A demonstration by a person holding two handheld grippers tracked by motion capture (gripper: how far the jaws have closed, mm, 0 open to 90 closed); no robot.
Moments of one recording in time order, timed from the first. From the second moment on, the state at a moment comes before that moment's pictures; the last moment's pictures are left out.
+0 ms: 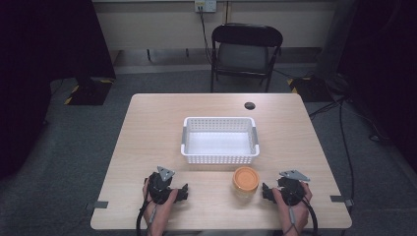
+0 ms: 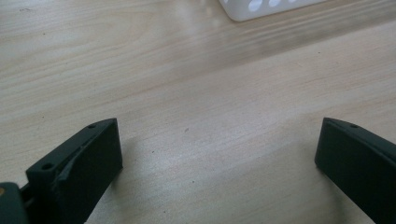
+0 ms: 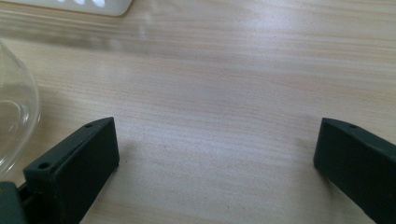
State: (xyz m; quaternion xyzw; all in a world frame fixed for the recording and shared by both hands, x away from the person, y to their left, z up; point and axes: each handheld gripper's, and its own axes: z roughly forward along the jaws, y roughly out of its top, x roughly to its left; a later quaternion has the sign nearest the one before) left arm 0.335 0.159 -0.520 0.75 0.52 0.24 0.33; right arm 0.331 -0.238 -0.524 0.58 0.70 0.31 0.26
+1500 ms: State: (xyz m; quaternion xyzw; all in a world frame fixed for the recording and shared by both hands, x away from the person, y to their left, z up) left arm 0.335 0.159 -0.520 0.75 0.52 0.24 0.32; right arm 0.296 -0.236 -0.475 0.54 0.69 0.42 0.25
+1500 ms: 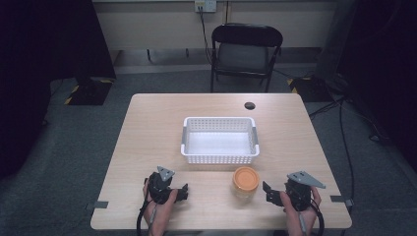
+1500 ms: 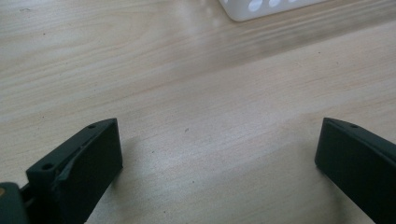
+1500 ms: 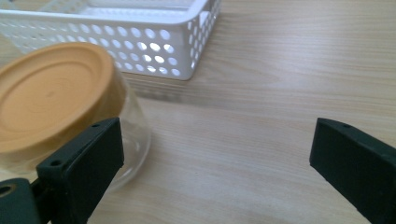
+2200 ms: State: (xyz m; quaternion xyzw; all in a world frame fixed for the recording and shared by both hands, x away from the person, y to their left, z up) left arm 0.335 0.159 -0.520 0.75 0.52 0.24 0.32; right arm 0.278 -0.202 -0.444 0.44 0.73 0.46 0.25
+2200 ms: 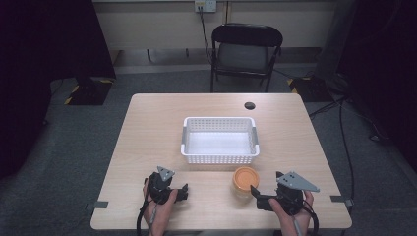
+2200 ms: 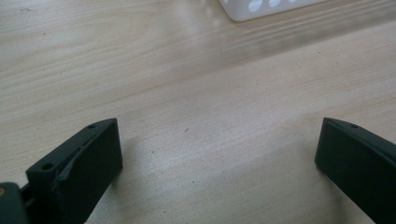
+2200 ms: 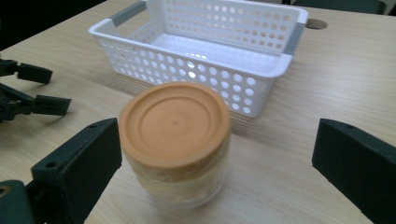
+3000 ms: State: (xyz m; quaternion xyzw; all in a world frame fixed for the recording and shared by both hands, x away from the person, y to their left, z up) left arm 0.335 0.158 -0.520 0.75 0.52 0.24 0.32; right arm 0.312 -0.167 -0.457 0.40 0.78 0.43 0.23
